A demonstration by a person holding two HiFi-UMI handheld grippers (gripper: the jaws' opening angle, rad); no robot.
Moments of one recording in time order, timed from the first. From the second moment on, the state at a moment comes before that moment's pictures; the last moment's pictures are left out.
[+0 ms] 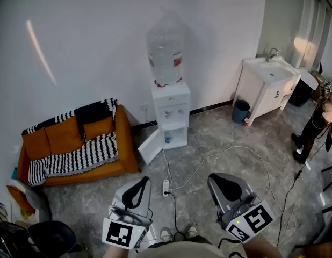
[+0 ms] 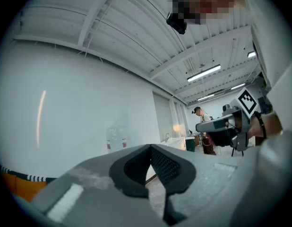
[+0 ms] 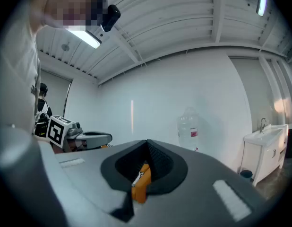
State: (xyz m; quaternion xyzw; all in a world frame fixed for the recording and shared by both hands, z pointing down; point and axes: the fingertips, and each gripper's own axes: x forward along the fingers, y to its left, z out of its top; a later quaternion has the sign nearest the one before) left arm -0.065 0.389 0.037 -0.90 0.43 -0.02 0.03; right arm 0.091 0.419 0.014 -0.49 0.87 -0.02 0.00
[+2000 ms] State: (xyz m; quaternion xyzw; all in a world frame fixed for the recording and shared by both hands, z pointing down) left arm 0.010 0.369 0.058 -0.87 0.49 -0.05 0.06; right arm 0.177 0.378 0.044 -0.46 0.89 -0.03 0.03
